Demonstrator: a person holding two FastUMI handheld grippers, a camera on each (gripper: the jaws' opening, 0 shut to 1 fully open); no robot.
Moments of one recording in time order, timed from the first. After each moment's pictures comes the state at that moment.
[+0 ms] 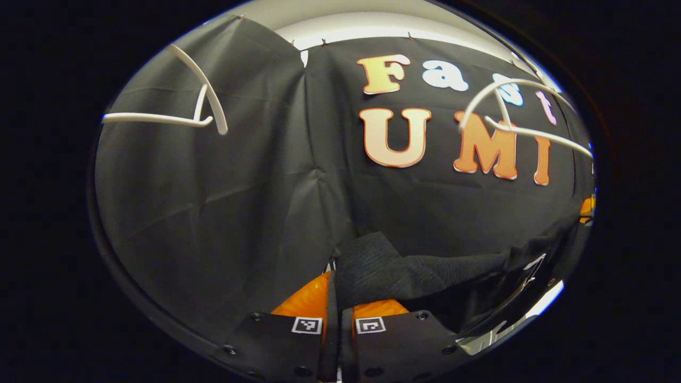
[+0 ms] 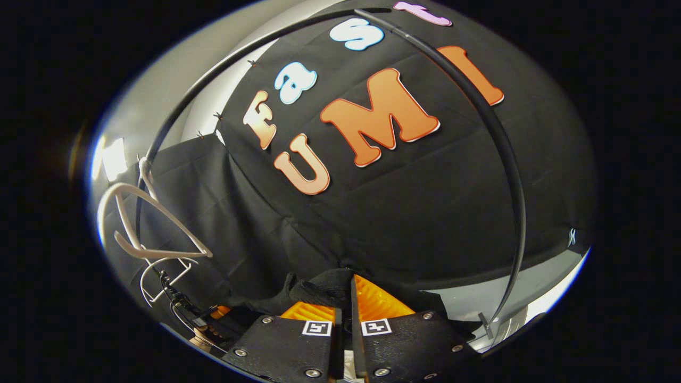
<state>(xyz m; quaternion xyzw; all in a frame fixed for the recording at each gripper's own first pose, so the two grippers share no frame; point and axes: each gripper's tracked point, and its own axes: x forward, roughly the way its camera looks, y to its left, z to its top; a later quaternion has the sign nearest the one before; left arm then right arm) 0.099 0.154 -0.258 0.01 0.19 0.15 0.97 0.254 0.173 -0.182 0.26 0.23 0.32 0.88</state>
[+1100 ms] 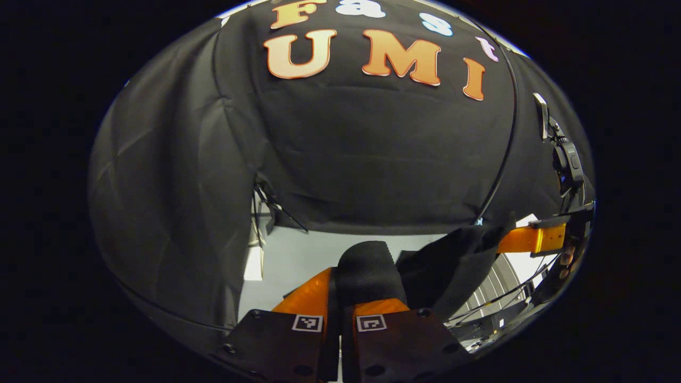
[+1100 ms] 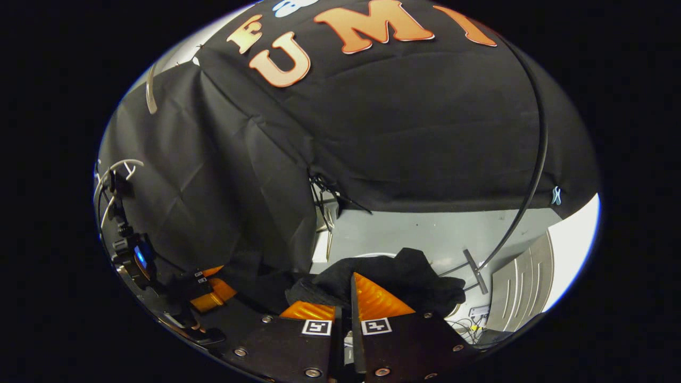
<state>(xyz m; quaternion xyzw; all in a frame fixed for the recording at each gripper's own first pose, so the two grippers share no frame) 0.046 -0.028 -0.436 0.00 0.40 -0.04 0.92 0.092 0.290 -0.417 0.13 0.43 0.29 0.84</state>
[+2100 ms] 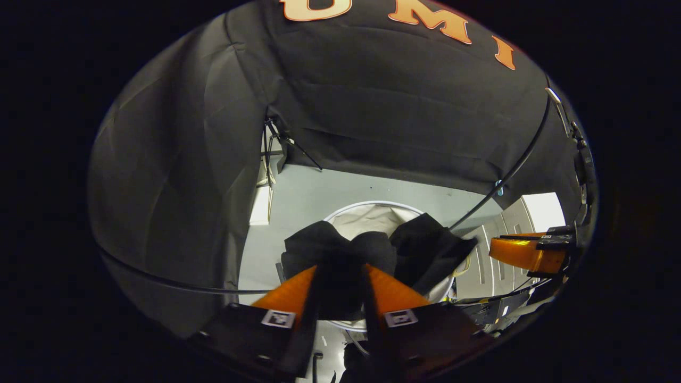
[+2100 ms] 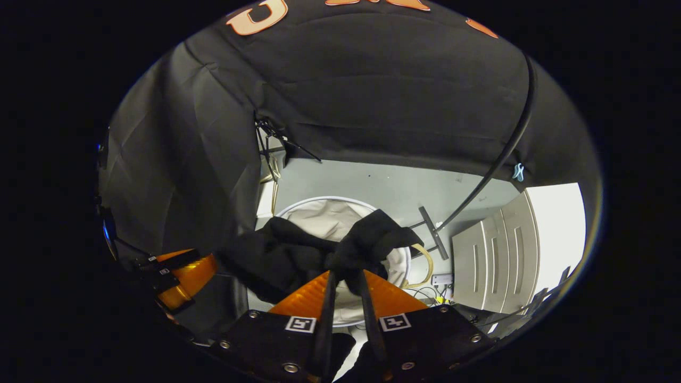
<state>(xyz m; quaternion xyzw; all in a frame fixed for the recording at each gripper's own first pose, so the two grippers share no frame) -0.008 0.012 -0.546 0.00 0.53 0.03 0.85 0.060 0.271 -0.551 0.02 0.54 0.18 0.82</state>
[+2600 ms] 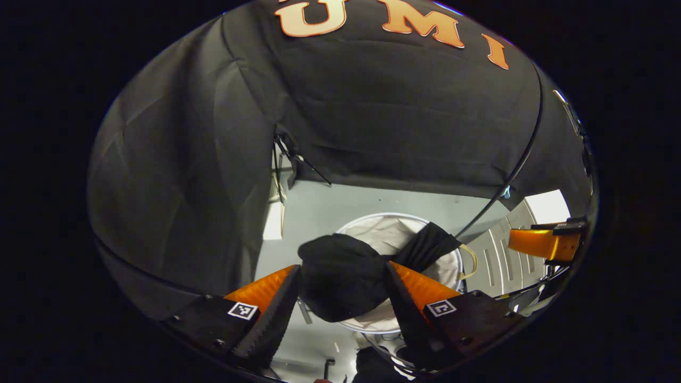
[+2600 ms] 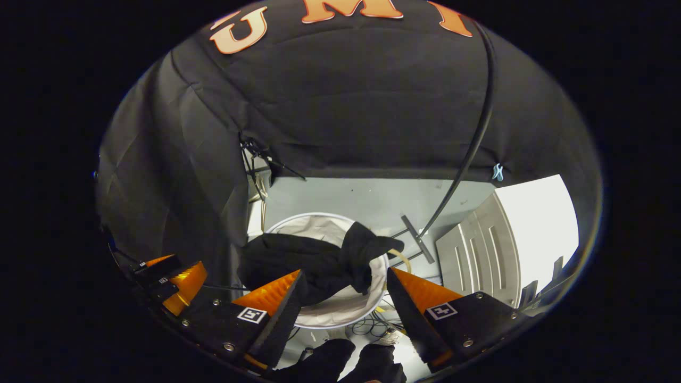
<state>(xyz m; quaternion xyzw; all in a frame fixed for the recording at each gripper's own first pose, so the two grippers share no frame) 0.000 0.022 -0.495 0.05 0.48 0.04 0.88 0.077 0.227 -0.493 0.03 0.50 0.13 0.86</state>
